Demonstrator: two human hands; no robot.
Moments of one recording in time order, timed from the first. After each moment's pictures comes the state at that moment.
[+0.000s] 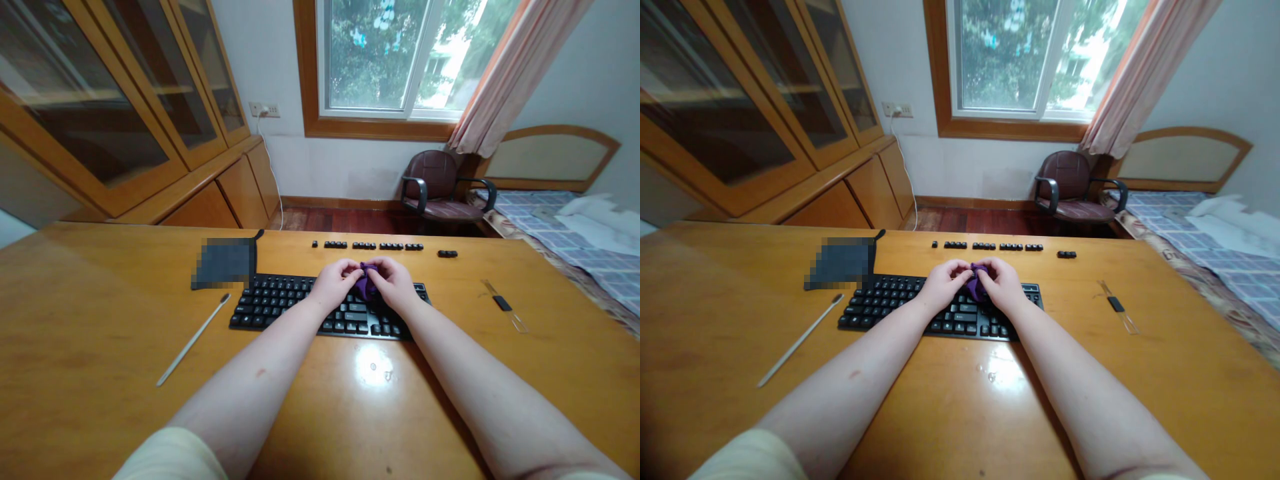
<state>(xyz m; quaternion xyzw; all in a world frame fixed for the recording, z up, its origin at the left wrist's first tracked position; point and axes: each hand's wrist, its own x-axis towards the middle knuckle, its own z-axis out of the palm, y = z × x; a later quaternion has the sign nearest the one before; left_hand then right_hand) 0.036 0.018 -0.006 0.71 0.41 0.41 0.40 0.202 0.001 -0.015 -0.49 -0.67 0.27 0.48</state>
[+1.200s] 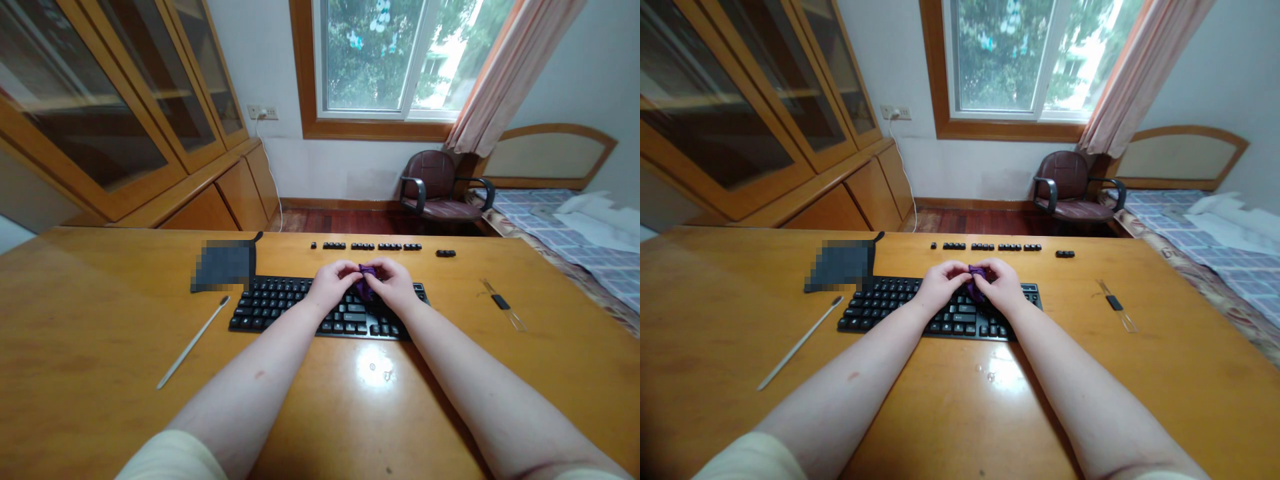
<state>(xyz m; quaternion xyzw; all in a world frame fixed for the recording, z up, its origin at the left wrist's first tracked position) 0.038 0.019 -0.011 0.65 0.38 0.46 0.47 0.199 -0.006 -0.007 -0.48 -0.68 0.23 0.51</state>
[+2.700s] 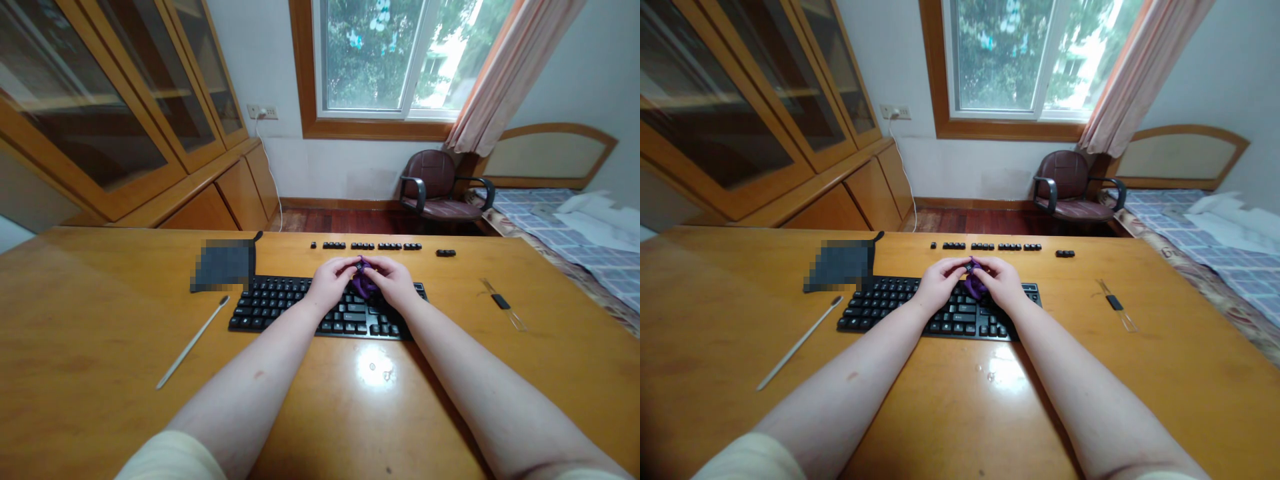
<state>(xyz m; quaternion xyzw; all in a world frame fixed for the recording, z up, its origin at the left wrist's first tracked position) 0.034 0.019 -0.005 0.68 0.37 0.48 0.41 0.204 0.004 -0.012 -0.47 -0.65 0.32 0.51</state>
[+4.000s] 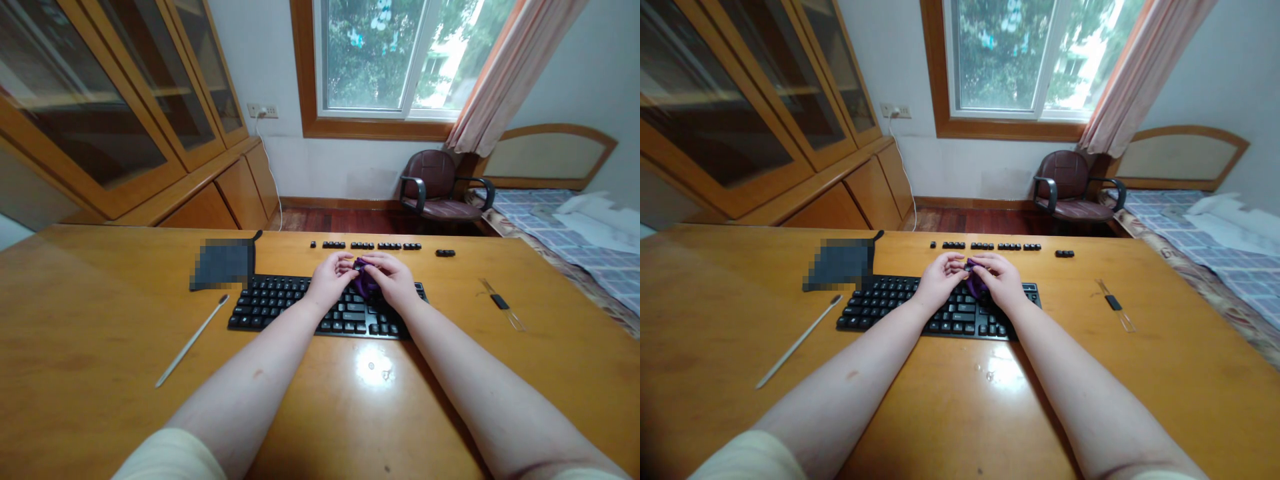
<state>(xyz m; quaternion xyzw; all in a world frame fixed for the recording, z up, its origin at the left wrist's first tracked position) 0.040 0.021 -0.012 0.60 0.38 0.49 0.50 0.201 -0.001 -0.004 -0.46 -0.68 0.24 0.53</state>
